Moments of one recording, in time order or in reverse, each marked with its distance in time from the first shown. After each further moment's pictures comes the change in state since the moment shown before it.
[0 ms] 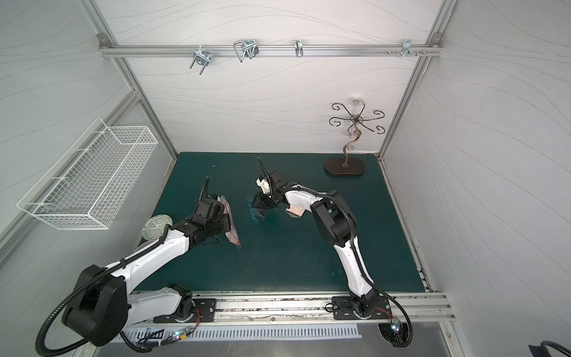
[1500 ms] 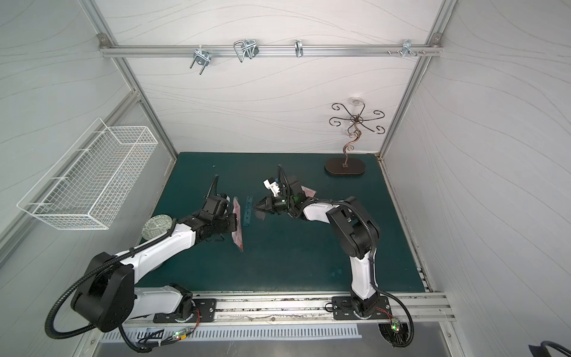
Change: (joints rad) left arm -0.064 0.108 0.073 -0.005 0.092 0.012; right arm -0.016 -0.284 -0.487 0.658 -0.372 0.430
